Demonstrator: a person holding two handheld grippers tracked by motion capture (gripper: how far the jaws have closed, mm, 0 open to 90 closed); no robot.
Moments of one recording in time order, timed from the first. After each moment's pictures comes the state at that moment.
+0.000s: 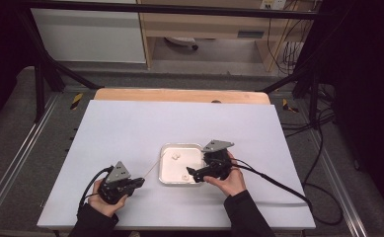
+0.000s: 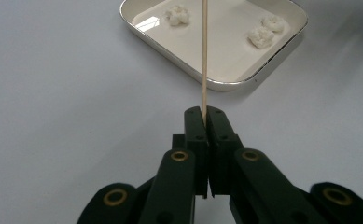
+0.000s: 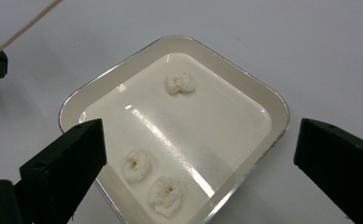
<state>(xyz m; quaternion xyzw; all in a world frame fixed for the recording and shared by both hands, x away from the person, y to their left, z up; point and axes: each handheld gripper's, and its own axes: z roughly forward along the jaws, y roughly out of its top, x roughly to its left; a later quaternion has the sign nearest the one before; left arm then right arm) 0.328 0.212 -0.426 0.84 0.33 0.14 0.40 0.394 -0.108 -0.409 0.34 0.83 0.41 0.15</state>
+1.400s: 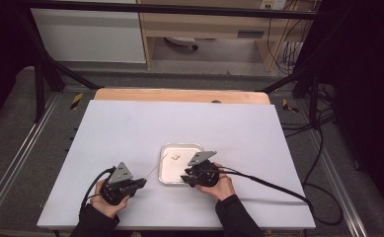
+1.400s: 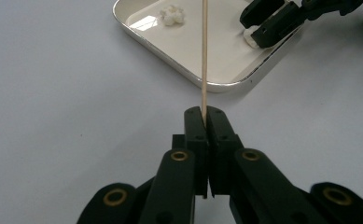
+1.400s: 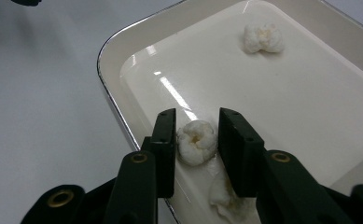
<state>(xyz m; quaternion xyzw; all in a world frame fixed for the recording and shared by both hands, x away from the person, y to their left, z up) 0.327 0.207 -0.428 0.84 0.33 0.14 0.40 0.388 -0.082 -0.448 0.26 0.88 0.38 0.08</state>
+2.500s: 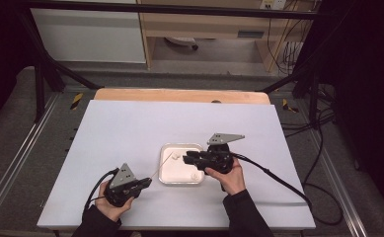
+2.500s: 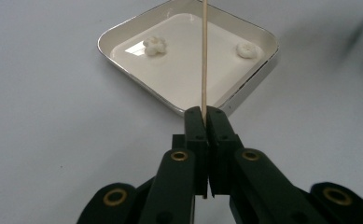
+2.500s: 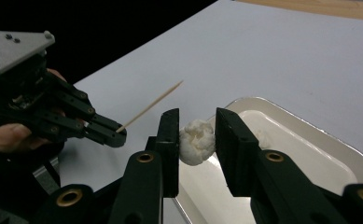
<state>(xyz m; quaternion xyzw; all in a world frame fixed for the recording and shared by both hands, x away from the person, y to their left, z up) 0.320 0.195 -0.424 0.83 0.31 0.15 0.44 0.391 -0.113 -0.375 0.31 0.78 0.54 0.02</state>
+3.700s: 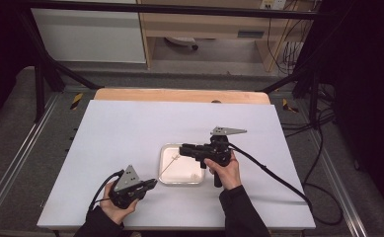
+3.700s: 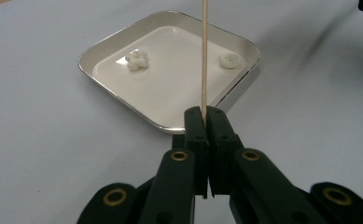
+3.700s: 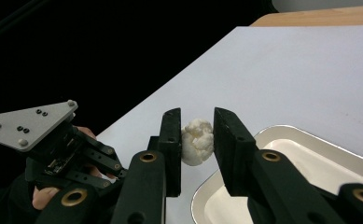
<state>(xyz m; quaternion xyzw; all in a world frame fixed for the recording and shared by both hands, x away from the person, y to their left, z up) 0.316 0.183 -0.423 0.83 0.29 0.15 0.45 0.407 -0.111 -0.374 0.34 0.72 0.60 -0.05</state>
